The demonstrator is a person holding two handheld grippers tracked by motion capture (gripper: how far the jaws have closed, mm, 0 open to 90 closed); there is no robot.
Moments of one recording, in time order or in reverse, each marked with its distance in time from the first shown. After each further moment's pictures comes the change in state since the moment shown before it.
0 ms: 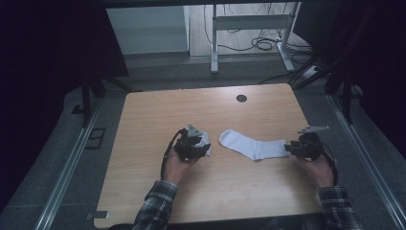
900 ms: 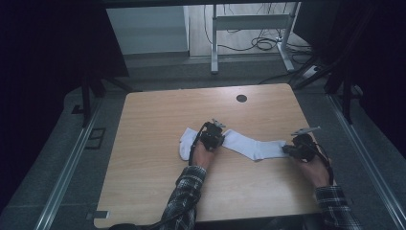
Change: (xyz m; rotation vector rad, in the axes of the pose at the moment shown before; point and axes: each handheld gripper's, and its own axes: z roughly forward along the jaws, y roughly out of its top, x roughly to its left) left arm -0.009 0.022 0.094 0.094 0.037 -0.016; right arm 0.010 0.000 0.014 0.079 0.020 -0.038
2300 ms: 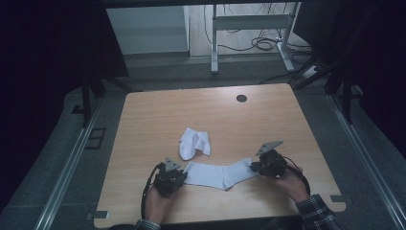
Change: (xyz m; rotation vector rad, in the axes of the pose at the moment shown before) left arm 0.005 -0.154 -0.136 -0.029 0.021 -0.159; right arm 0.118 0.010 0.006 0.041 0.229 -0.290
